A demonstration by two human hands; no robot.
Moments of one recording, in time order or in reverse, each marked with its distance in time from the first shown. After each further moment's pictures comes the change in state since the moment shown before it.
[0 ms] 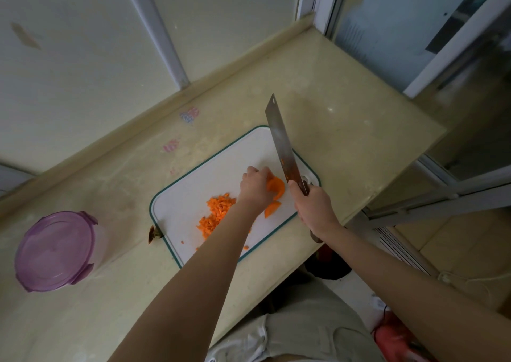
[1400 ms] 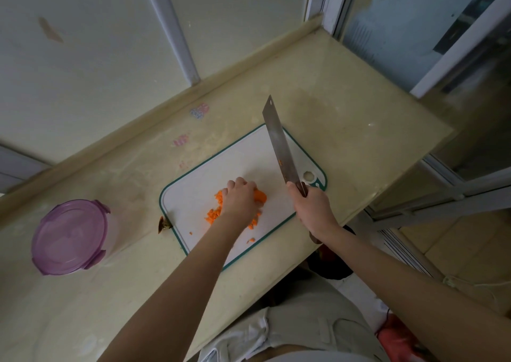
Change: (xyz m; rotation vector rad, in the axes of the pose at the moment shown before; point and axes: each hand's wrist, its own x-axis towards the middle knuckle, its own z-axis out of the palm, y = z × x) left_hand -0.043 -0.037 -0.009 0.308 0.041 -0.020; right_hand -0.020 -0.002 0.012 -0.034 -0.037 -0.051
